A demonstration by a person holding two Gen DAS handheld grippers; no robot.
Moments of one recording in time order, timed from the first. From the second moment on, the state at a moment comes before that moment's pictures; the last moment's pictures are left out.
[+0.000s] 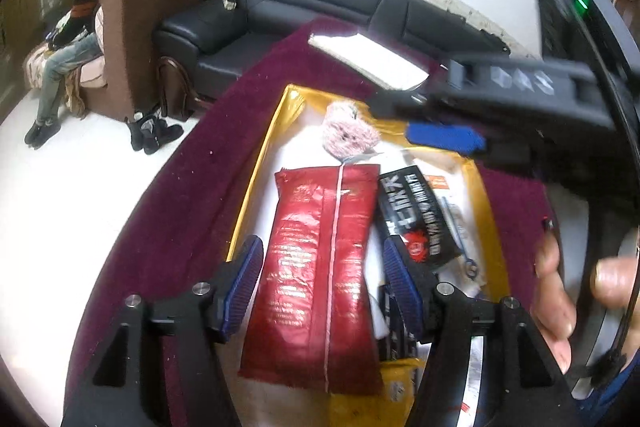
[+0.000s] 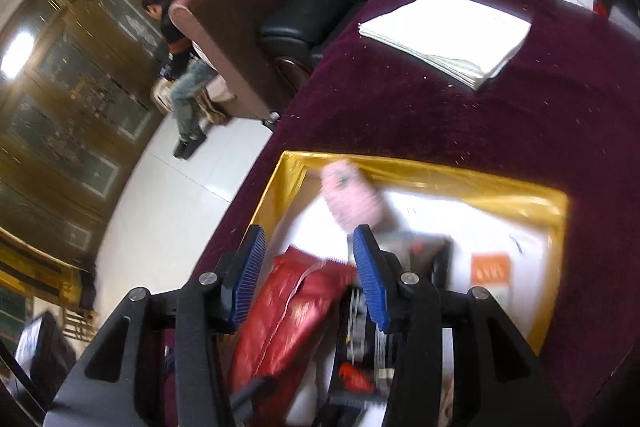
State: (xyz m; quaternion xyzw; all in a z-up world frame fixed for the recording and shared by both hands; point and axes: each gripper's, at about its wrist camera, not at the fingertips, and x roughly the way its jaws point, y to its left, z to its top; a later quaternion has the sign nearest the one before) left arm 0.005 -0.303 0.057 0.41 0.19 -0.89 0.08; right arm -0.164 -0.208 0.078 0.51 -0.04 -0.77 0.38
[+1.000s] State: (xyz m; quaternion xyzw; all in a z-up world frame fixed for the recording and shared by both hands) left arm -0.040 -0.063 0.084 0.44 0.02 -0.90 -0.06; right arm -0.145 0.094 0.083 0.44 -0.15 -0.85 0.25
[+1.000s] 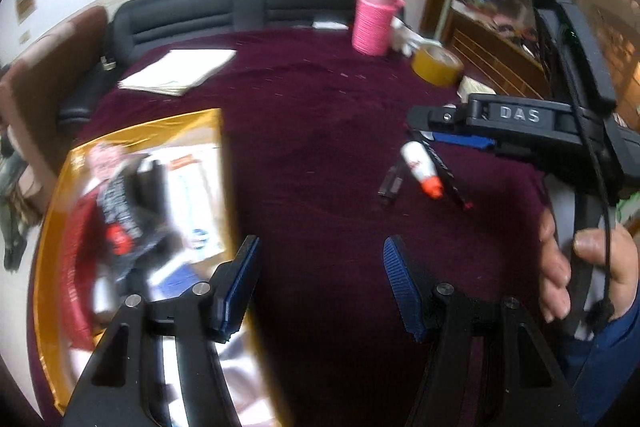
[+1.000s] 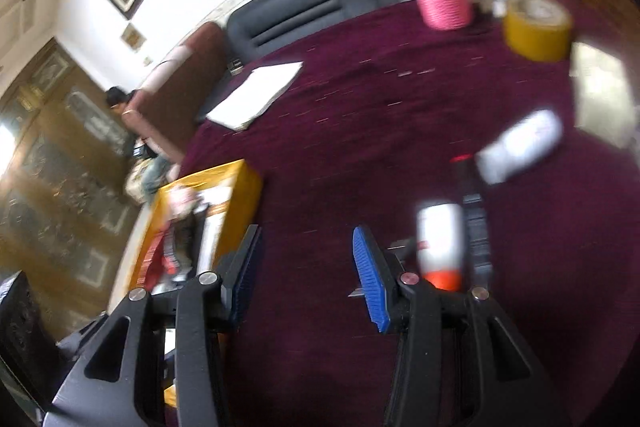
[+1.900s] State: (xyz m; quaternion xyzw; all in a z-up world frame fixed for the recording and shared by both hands) left arm -0.134 0.020 0.014 0.52 -0.07 -0.85 -0.07; right arm -0.180 0.172 0.042 0.46 -0.16 -0.86 0.16
